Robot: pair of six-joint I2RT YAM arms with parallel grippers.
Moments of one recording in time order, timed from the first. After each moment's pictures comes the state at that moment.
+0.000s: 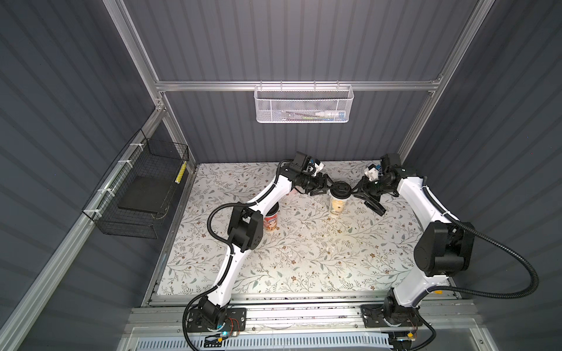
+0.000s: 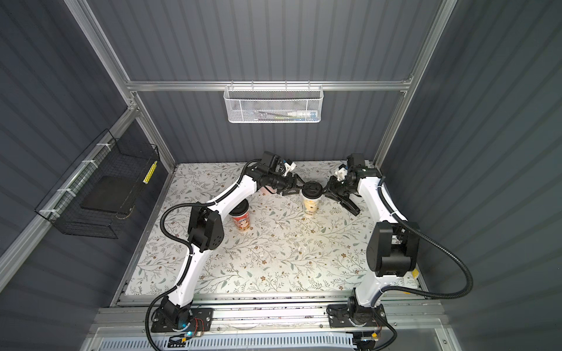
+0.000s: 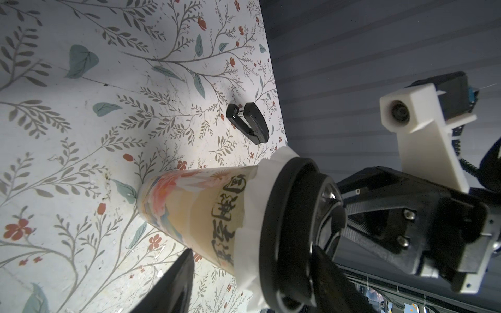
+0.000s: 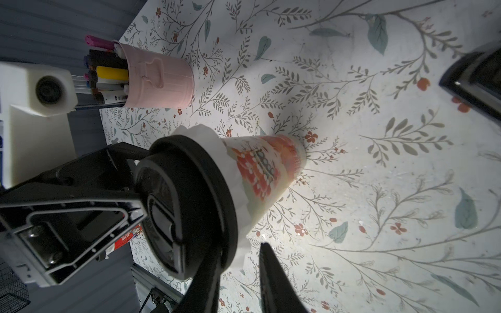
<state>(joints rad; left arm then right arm) -0.62 2.43 2.30 -0.62 0.78 -0.66 0.01 1.73 1.52 -0.89 -0.53 0.41</state>
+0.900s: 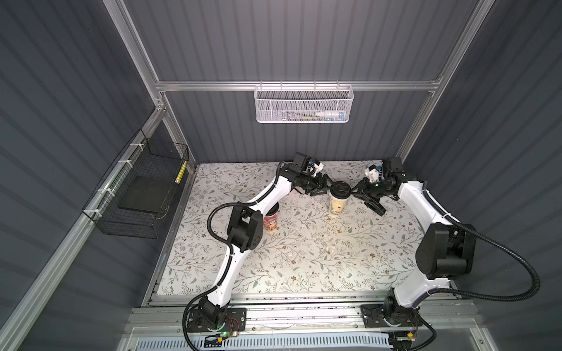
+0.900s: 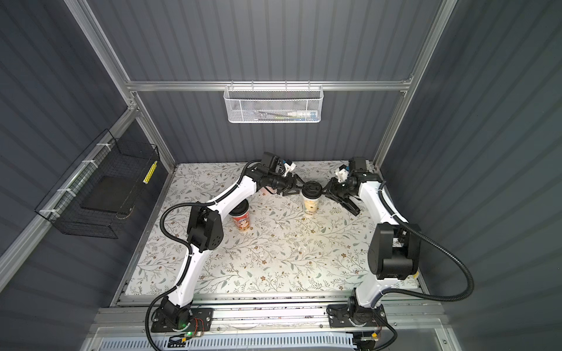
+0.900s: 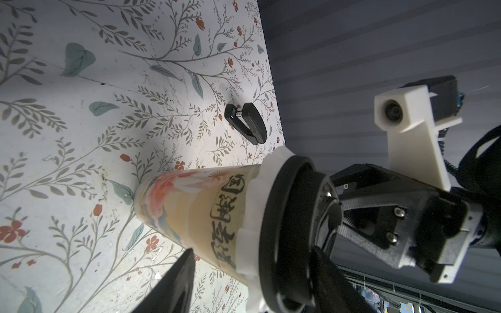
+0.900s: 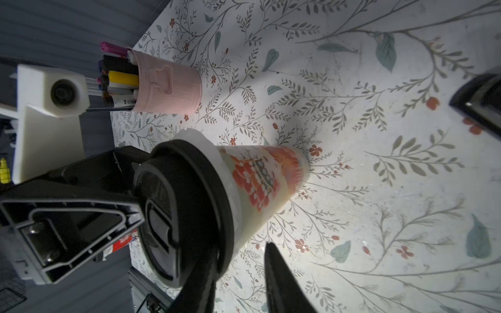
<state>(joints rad) -0.62 2.42 2.26 -0.58 0.79 -0.68 -0.01 1.69 1.43 -0.79 -0.56 0.41</state>
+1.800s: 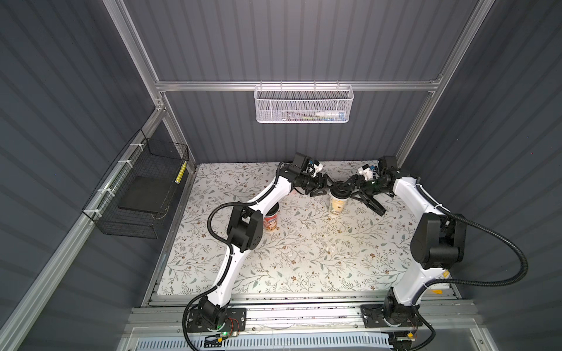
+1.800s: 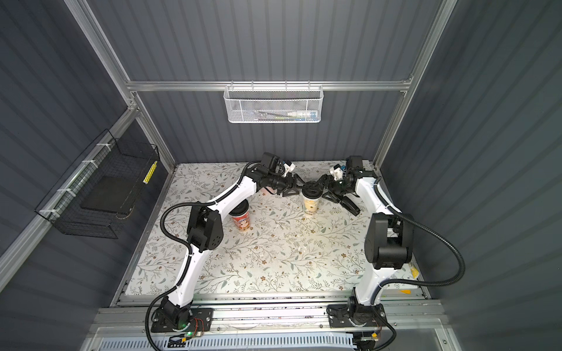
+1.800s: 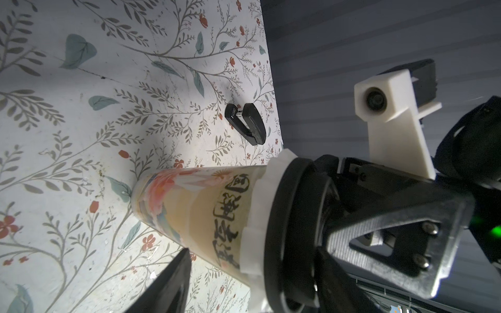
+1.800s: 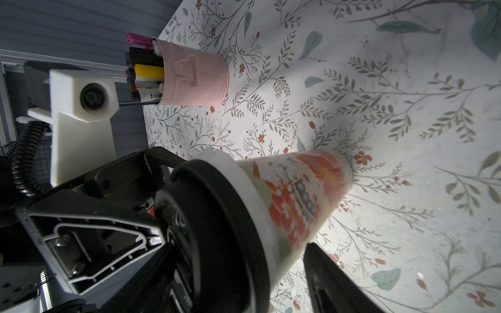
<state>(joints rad) -0.61 2.42 2.25 -0.54 0.80 -0.76 -0.01 1.81 1.49 -0.76 -0.73 0.41</state>
